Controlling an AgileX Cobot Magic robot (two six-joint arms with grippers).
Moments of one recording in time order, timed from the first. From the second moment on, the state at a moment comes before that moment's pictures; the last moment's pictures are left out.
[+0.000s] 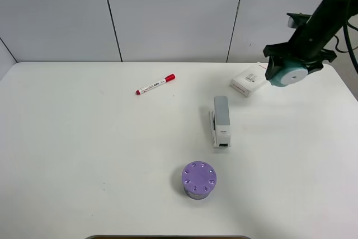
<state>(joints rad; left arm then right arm) -0.01 -0.01 -0.51 0.06 1.06 -0.07 0.00 1.91 -1.55 0.18 1.10 -0.14</state>
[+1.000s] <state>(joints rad) -0.01 -0.01 -0.51 0.06 1.06 -0.07 0.64 2.02 -1.78 0.18 1.09 -0.11</state>
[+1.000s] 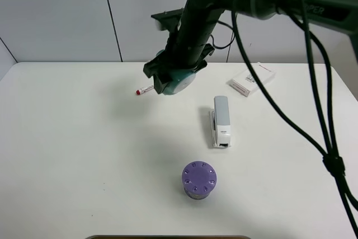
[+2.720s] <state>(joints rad) -0.01 -0.01 -0.51 0.06 1.06 -0.07 0.68 2.28 -1.78 0.05 1.15 -0.04</state>
